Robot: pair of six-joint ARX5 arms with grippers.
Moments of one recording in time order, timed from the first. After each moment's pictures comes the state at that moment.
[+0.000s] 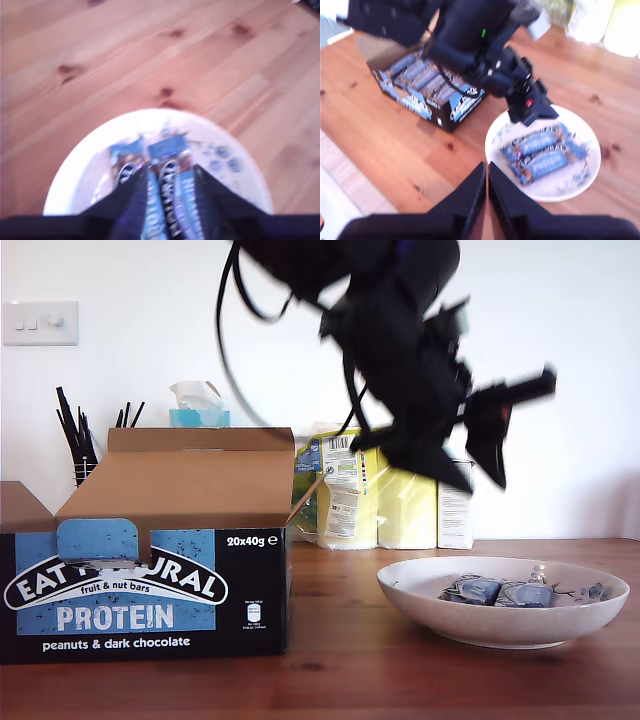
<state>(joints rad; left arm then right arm) -0.92 2.03 1.59 -0.25 0.02 -0.26 0.34 0.48 0.84 -0.89 -0.31 -0.16</state>
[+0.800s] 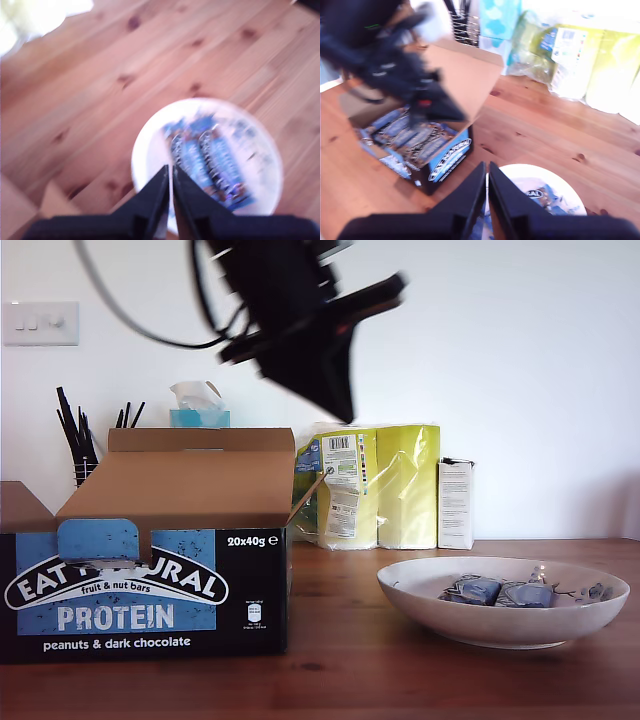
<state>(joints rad) -0.77 1.63 1.29 -0.40 -0.04 -0.12 0.32 0.62 0.79 -0.53 -0.31 -0.13</state>
